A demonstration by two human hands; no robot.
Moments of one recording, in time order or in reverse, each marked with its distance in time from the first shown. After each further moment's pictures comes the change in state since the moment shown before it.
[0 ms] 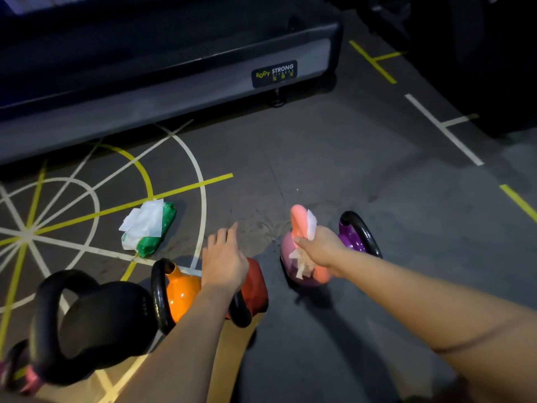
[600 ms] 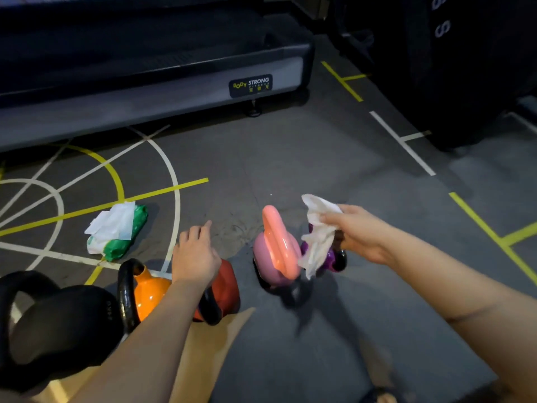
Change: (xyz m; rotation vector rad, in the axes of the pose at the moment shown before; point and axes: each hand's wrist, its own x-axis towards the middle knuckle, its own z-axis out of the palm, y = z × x) left_hand 0.000 0.005 -0.001 0.089 0.028 0.003; right_hand -0.072 0.009 -0.113 0.547 -0.149 -0.103
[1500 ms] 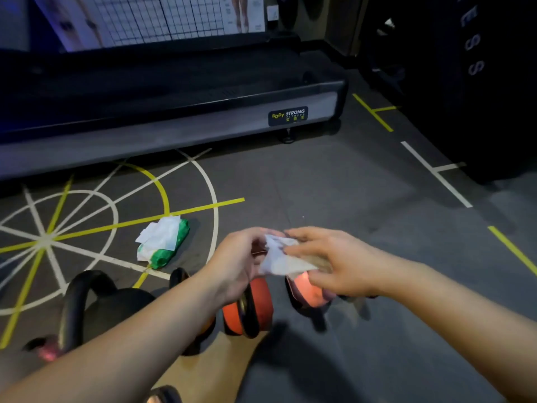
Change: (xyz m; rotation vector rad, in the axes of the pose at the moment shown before) left_hand -0.044 0.039 -0.158 -1.585 -0.523 -0.396; right_hand -0.055 -0.046 0.088 -1.163 -0.295 -0.765
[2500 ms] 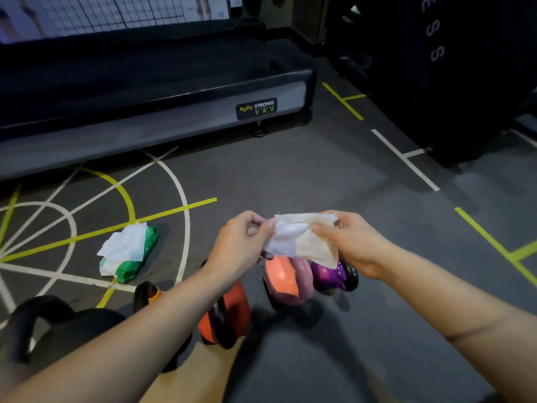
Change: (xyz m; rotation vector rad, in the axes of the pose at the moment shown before) left_hand 0.058 -0.015 0.033 0.662 0.084 0.414; right_hand -0.003 0.079 0.008 1.028 0.463 0.662
